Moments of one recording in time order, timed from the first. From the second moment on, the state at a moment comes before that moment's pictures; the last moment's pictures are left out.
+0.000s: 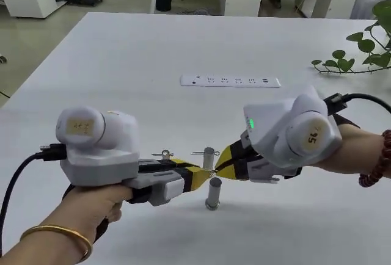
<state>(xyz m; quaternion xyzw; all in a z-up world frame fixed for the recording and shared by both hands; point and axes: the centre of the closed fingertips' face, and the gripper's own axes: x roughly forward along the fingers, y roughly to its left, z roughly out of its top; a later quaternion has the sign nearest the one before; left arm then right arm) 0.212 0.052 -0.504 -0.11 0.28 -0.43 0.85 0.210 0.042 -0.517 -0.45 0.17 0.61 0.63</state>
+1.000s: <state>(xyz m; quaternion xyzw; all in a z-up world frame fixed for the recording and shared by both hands) 0.210 0.054 -0.505 -0.08 0.26 -0.44 0.86 0.208 0.045 -0.517 -0.41 0.19 0.61 0.65</state>
